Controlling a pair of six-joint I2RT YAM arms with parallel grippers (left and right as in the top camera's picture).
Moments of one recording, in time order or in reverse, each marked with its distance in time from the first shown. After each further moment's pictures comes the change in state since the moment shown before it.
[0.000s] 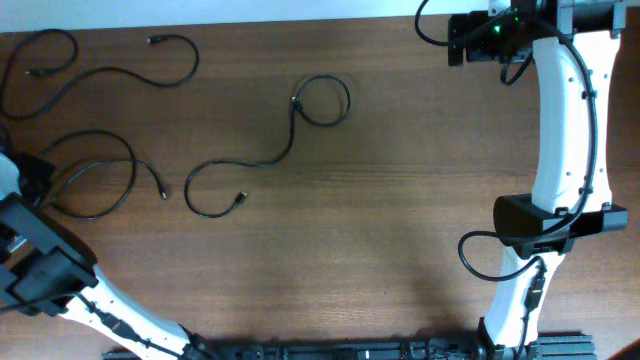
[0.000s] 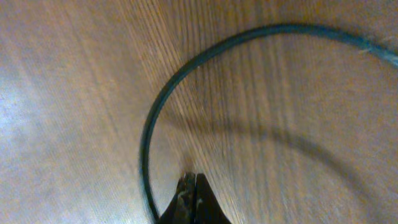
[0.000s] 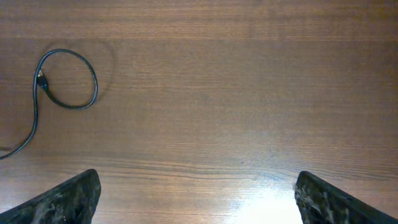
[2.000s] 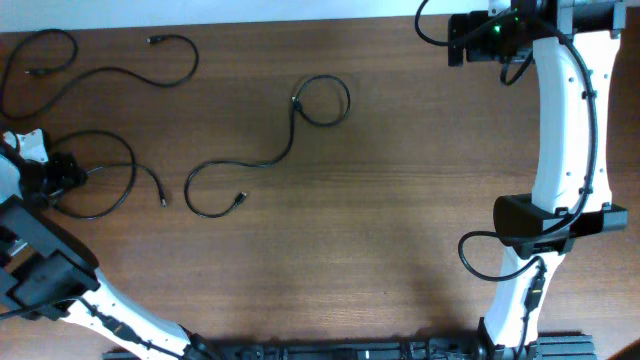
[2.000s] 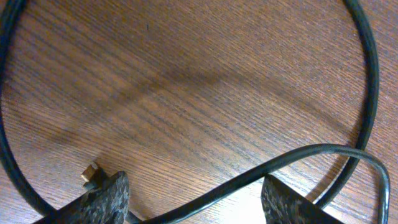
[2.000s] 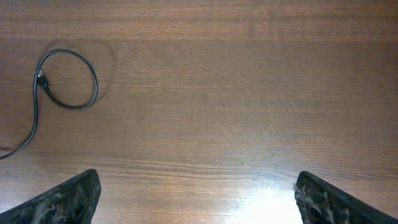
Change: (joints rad) left arm 0.000 -0.033 -0.043 -0.063 0.332 0.713; right arm 0.000 0.000 0.000 0.000 0.000 0.001
